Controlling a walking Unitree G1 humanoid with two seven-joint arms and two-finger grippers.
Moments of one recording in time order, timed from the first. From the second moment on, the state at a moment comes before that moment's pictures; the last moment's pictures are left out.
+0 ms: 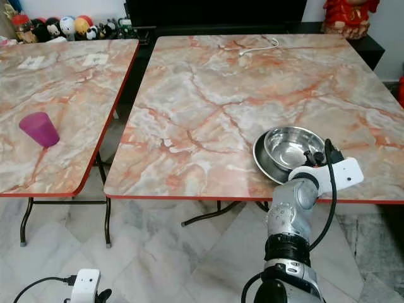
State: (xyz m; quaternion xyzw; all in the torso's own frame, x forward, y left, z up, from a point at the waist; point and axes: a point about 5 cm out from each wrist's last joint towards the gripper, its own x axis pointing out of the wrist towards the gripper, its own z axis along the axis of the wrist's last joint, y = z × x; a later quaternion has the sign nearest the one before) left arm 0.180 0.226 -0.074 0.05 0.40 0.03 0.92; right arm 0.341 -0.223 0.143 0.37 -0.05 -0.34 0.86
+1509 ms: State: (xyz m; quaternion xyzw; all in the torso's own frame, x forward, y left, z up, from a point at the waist) left arm 0.173 0.219 -0.079 0.03 0.41 0.04 0.91; right arm 0.318 -0.182 0.152 0.04 -0.08 -0.03 1.00
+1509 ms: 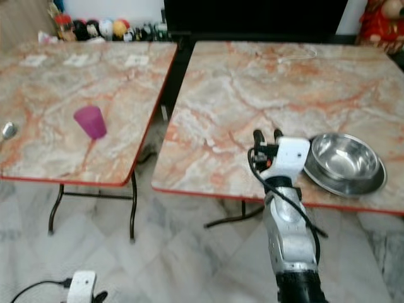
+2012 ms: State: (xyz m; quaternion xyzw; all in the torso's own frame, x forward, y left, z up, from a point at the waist) left arm 0.173 0.223 -0.079 0.03 0.41 0.05 0.91; right arm 0.322 -0.164 0.155 0.05 -0.08 0.00 1.00
